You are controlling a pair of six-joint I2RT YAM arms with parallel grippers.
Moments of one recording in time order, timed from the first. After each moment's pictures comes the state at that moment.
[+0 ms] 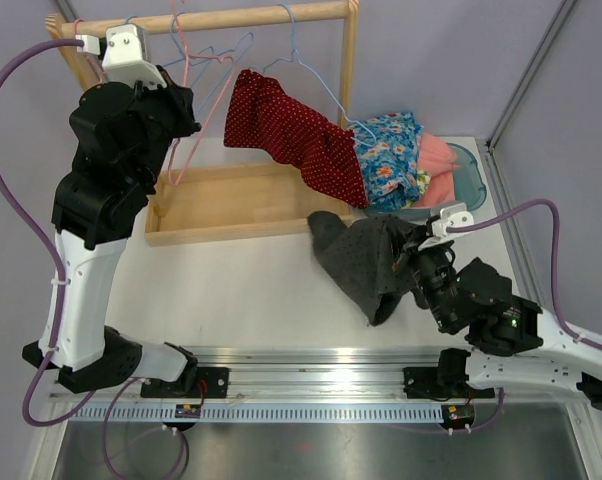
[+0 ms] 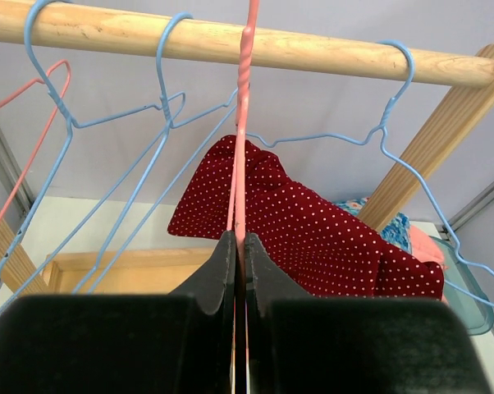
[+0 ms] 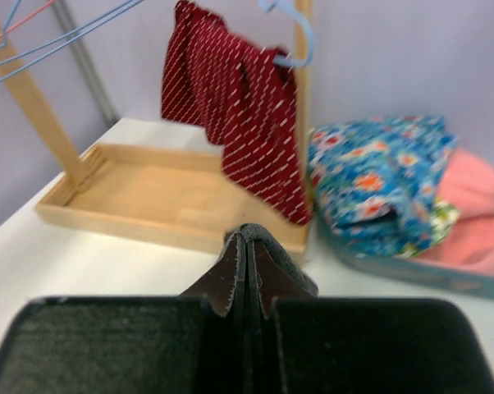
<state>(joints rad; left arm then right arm) -0.49 1.38 2.18 -0.78 -0.40 -0.22 1.32 0.71 0.96 -0.16 0.96 0.05</state>
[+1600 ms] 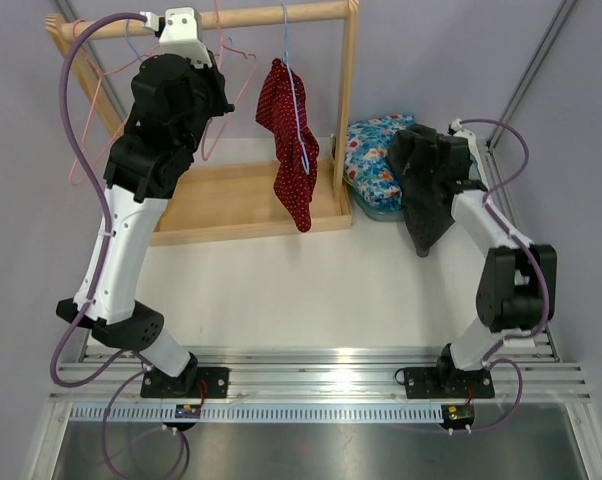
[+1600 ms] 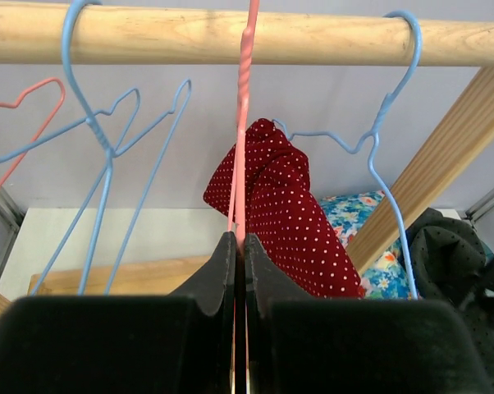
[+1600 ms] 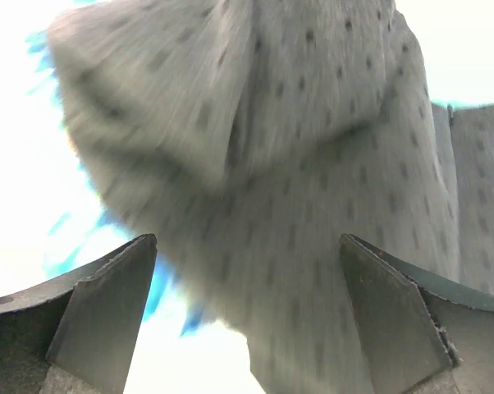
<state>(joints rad) -0.49 1.58 2.26 -0.73 -0.37 -0.17 0.07 1.74 1.32 -0.14 0.15 0.42</state>
